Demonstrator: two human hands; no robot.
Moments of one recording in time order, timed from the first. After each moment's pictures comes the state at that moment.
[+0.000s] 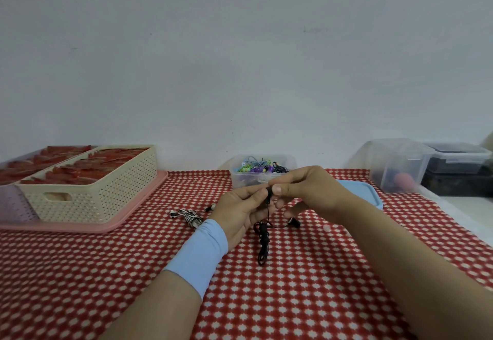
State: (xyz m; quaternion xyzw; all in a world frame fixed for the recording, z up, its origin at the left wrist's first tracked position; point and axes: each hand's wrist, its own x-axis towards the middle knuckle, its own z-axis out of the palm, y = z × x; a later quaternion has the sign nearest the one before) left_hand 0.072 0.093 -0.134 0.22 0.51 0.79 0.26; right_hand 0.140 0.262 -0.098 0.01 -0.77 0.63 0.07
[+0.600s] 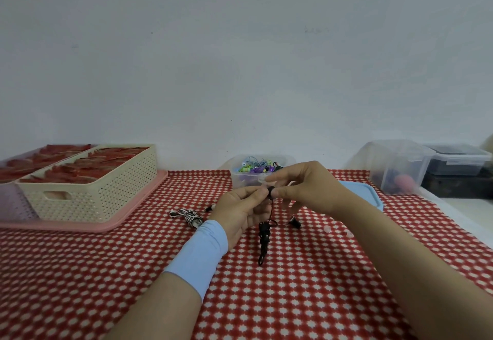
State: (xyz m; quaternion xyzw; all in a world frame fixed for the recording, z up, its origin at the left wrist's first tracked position) left_hand 0.068 0.092 -0.136 0.19 0.57 0.76 0.24; right_hand 0.135 0.261 -0.094 0.04 -0.85 0.50 0.15
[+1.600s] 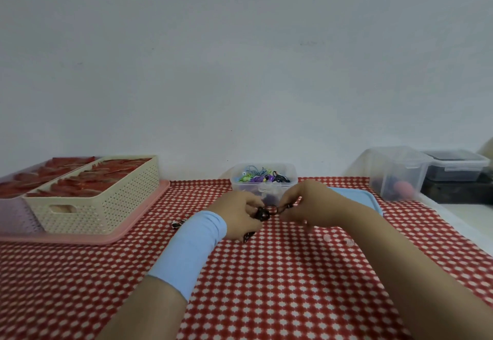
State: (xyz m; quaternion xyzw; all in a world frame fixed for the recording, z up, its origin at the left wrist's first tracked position) left_hand 0.070 0.077 -0.081 0.35 0.90 0.23 0.10; right_hand 0.133 0.273 -0.093 -0.03 -0.93 0.35 0.05
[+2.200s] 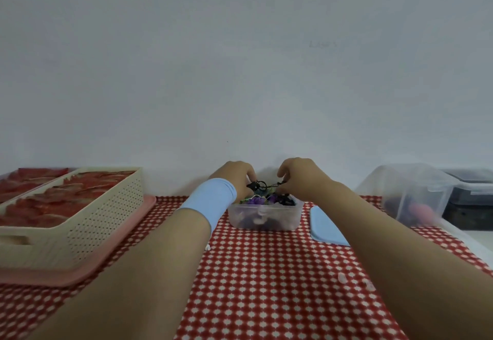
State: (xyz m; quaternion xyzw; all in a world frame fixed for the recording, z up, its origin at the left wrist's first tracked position) left_hand -0.058 0.138 -0.058 0.33 0.93 0.16 -0.03; right_hand 0.010 0.313 -0.069 -0.12 -0.97 0.18 0.14
